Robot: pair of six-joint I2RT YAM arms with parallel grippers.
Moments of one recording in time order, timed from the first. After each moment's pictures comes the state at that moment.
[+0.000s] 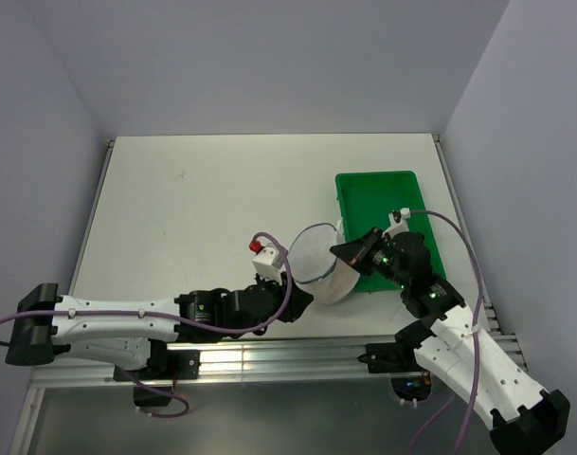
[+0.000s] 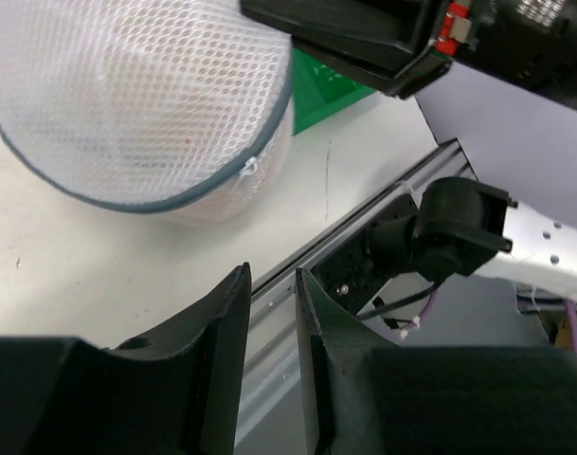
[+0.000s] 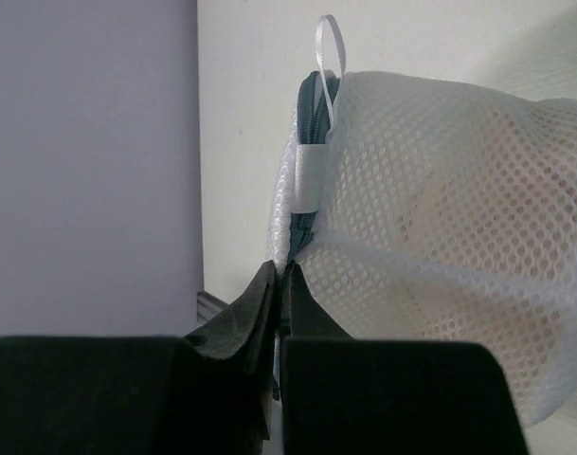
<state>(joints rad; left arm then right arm) -1.45 1.12 0.75 -0.03 -0.51 -0.89 0.47 0.63 0.49 -0.24 -0.19 1.08</state>
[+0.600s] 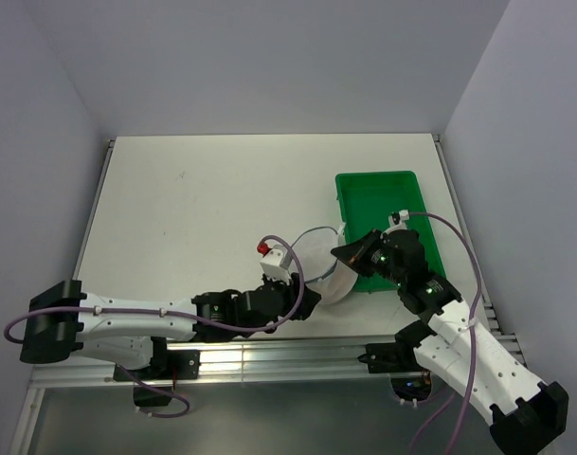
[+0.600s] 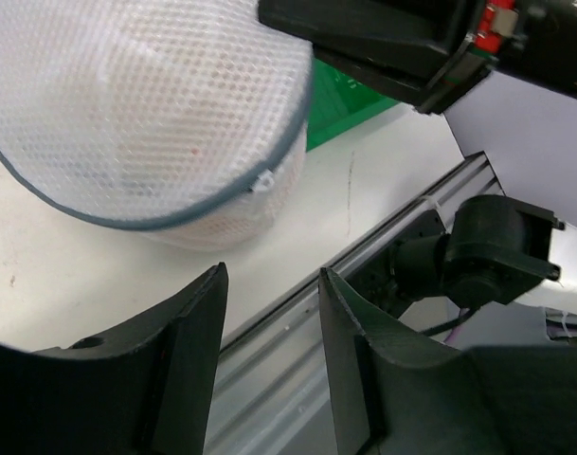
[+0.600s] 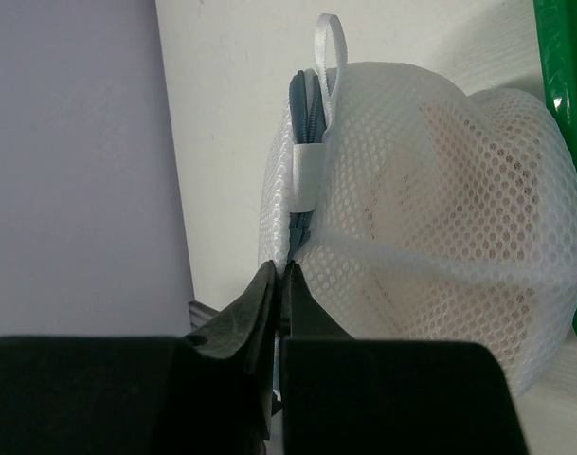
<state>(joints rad) -1.44 1.24 0.73 0.09 -0.55 -0.89 0.47 0.65 0.50 -0.31 -0.12 1.13</state>
